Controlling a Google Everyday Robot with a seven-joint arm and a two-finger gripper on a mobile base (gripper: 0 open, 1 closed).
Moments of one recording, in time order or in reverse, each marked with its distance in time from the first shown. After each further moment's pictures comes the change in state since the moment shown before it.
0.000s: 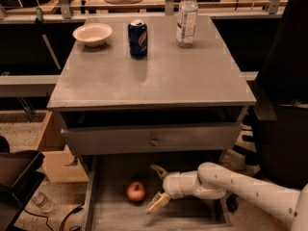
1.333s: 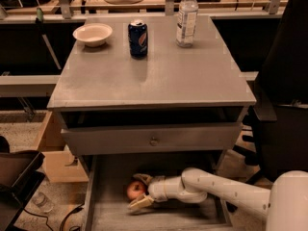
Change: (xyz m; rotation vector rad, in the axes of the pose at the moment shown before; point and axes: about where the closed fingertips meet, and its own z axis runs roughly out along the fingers) arm 0.013 0.002 0.073 -0.023 -0.056 0.044
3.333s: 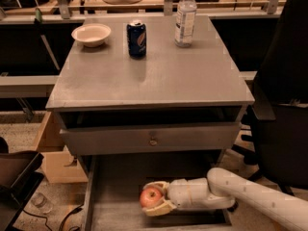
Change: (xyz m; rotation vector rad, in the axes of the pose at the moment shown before) arm -0.065 0.072 -0.095 -0.148 -0.116 0.117
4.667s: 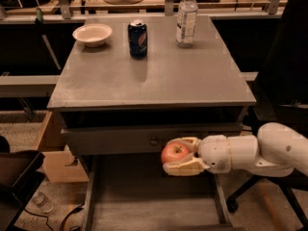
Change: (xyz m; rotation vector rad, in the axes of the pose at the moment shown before) arm -0.223 0.043 -0.126 0.171 0.020 0.031
